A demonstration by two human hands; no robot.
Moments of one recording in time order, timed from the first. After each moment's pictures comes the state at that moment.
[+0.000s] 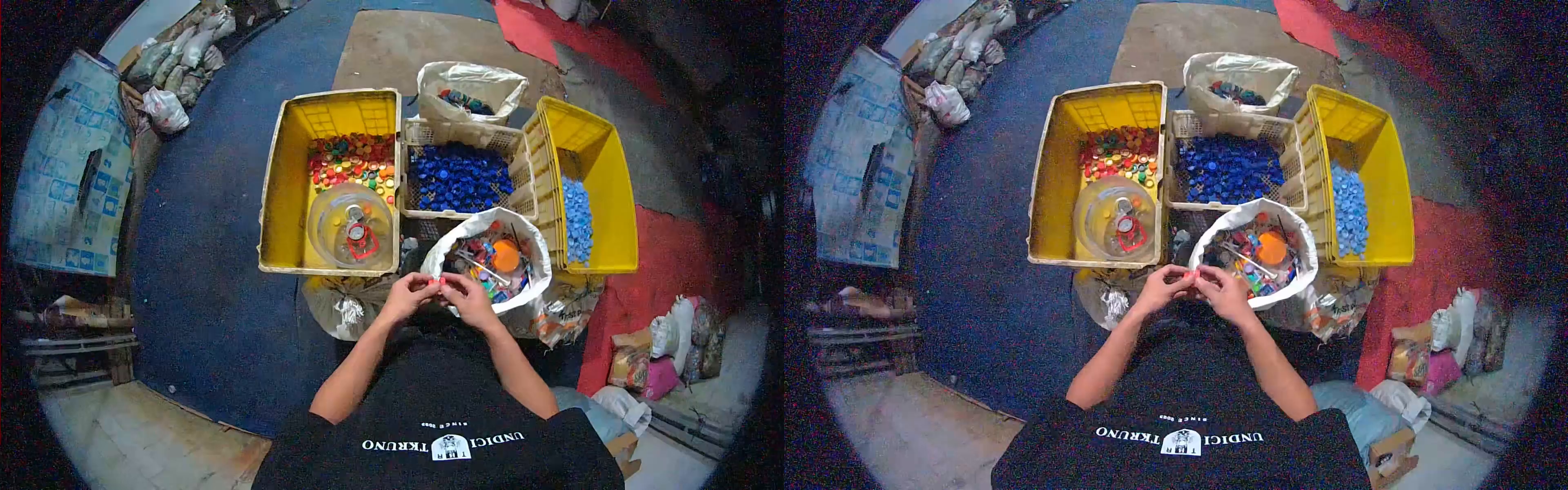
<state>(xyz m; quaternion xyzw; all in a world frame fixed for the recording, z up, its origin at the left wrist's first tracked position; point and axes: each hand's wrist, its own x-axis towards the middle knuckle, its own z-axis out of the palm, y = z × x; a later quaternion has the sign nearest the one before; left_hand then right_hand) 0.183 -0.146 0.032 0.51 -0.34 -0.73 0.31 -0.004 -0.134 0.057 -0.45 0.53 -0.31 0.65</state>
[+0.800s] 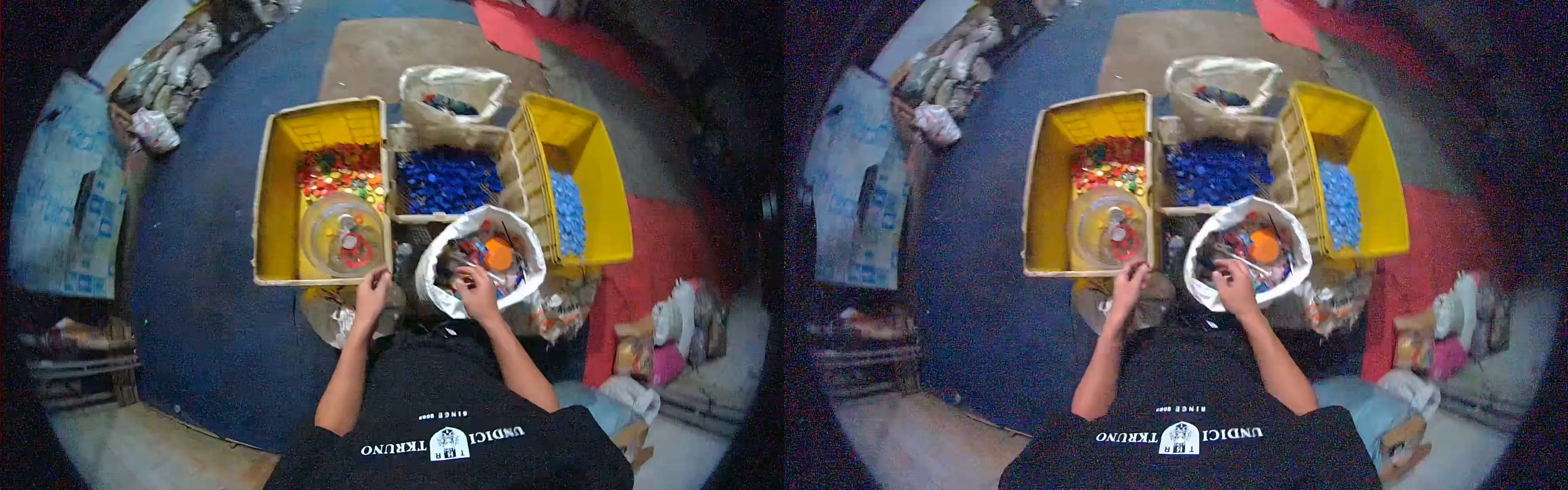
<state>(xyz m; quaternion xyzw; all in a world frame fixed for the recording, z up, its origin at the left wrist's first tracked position) 0.230 -0.147 -0.014 0.61 -0.39 -0.55 0.42 -0.026 -0.134 0.029 -0.56 0.63 -0.37 0.40</state>
